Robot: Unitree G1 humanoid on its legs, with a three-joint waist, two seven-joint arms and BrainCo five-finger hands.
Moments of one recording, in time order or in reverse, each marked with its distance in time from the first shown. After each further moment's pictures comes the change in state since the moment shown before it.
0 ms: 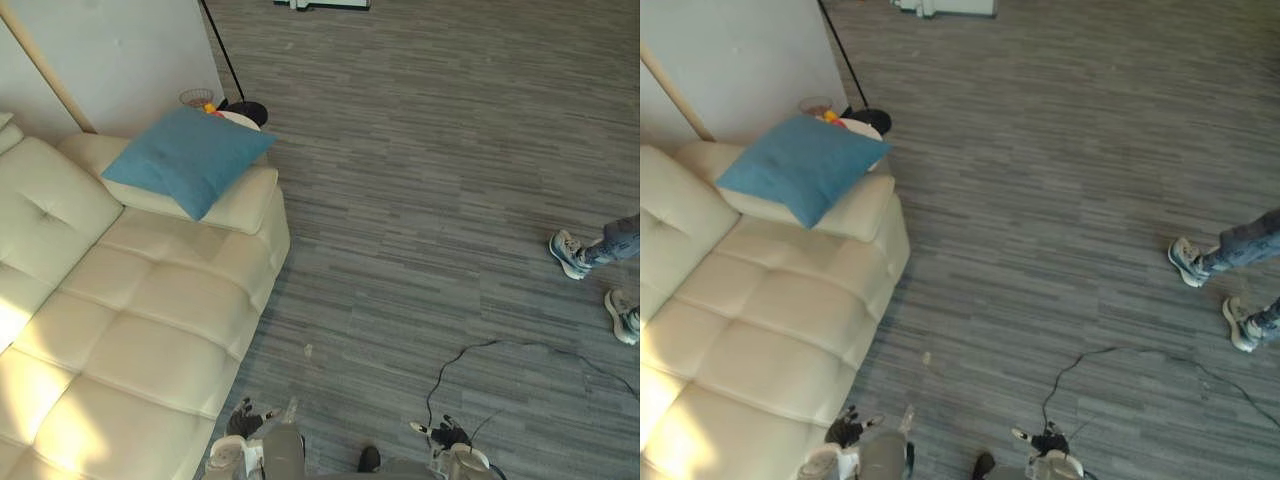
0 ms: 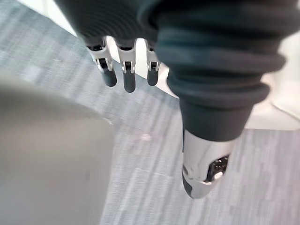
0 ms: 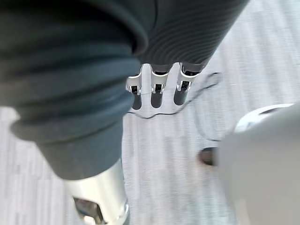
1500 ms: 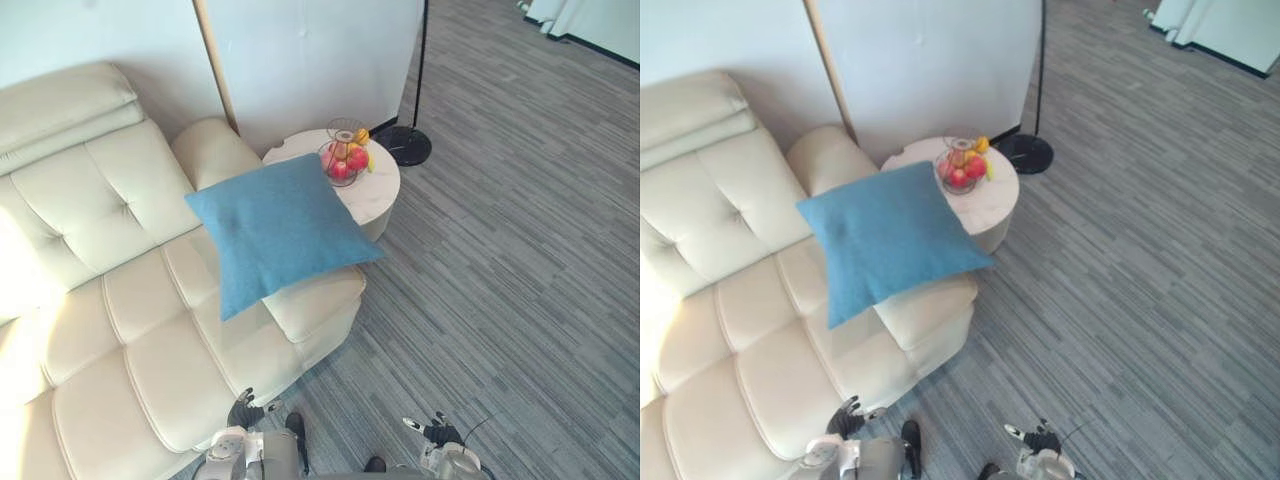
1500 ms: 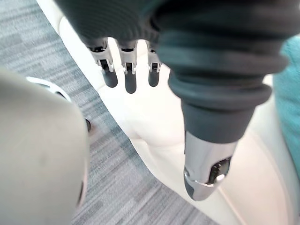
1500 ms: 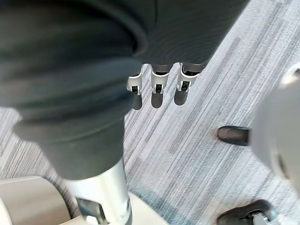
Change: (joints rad) left arm -0.024 0.042 -0.078 0.037 -0.016 0.001 -0.007; right arm 0.043 0.033 -0.017 -0.032 0.039 -0.029 0.008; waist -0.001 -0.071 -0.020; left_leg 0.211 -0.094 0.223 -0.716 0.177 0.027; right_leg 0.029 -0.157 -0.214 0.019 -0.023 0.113
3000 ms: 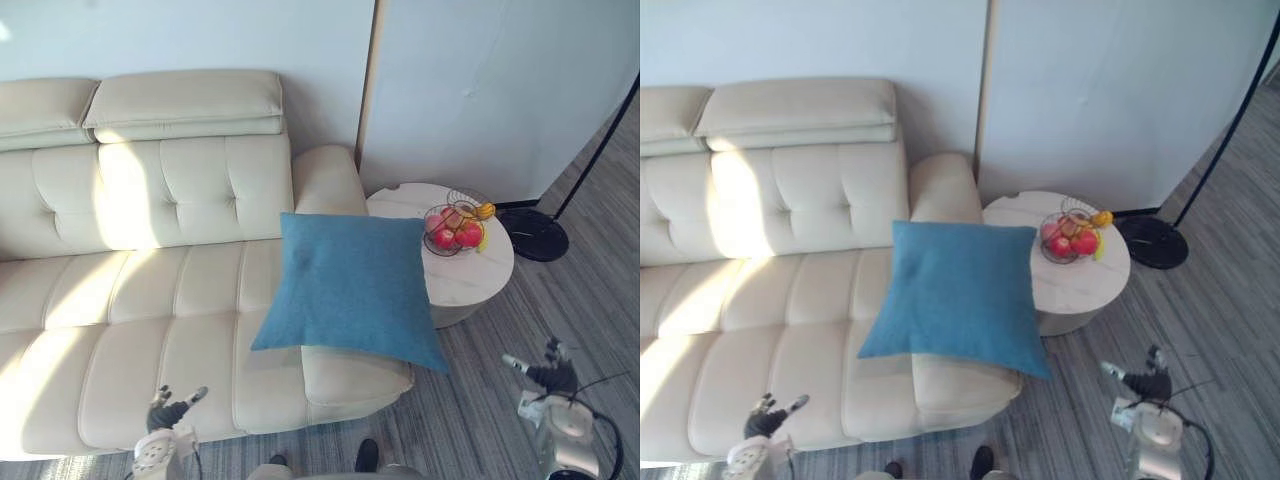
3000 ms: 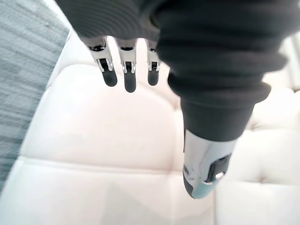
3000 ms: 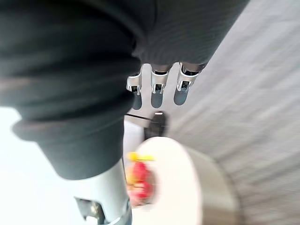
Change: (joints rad) left arm 0.092 0.159 0.323 -0.260 -0.140 -0.008 0.058; right arm 0.036 -0.302 -0.154 -0.558 -0.078 -0.063 0.014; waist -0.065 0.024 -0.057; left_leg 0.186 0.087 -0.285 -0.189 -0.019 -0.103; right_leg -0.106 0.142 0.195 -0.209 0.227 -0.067
